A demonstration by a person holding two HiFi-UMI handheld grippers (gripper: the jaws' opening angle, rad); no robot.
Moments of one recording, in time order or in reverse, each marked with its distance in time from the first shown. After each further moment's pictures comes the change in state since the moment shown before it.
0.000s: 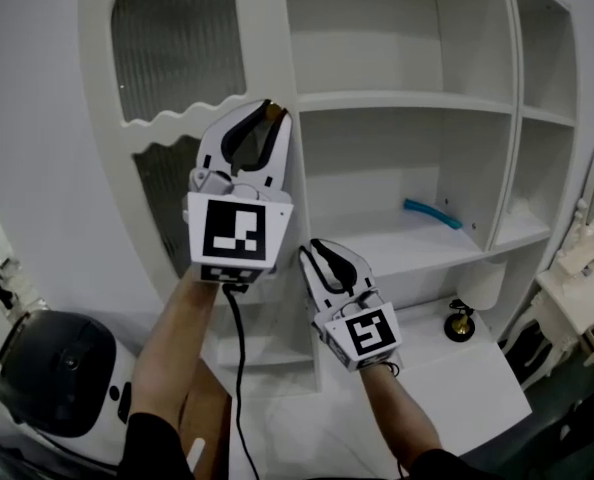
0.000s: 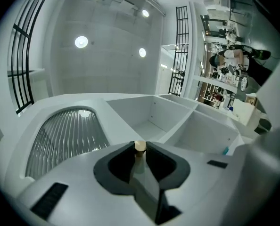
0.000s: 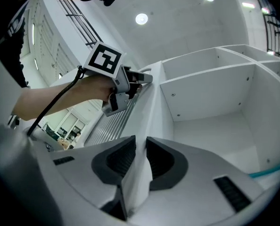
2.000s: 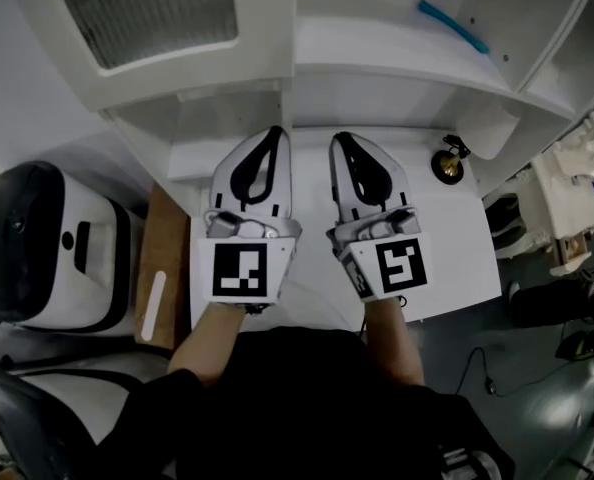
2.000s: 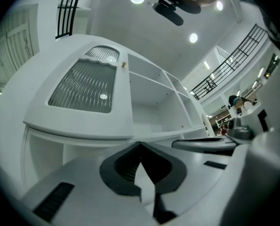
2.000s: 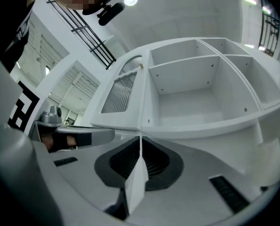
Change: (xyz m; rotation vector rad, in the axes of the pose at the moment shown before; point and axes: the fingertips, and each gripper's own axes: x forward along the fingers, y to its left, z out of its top) left arm -0.222 -0.213 -0.149 -0.643 0.387 0.029; right arm -0.141 0.024 -0.082 0.097 0.242 -0.098
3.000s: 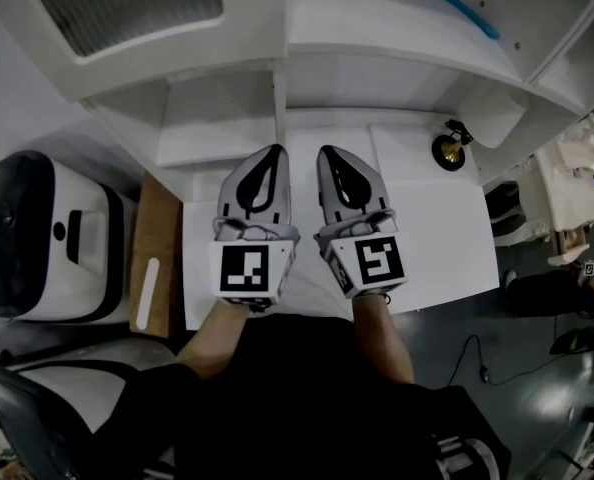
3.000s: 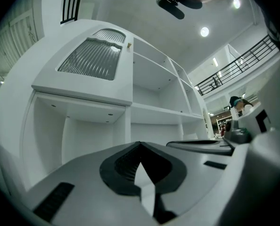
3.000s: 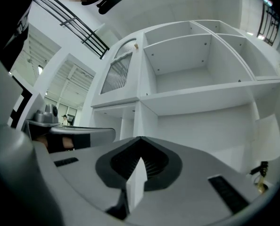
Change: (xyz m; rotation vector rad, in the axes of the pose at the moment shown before) left arm -0.011 -0.011 -0.077 -0.099 0.132 0.013; right arm -0.008 0.007 -0.077 0.078 0.155 -0.012
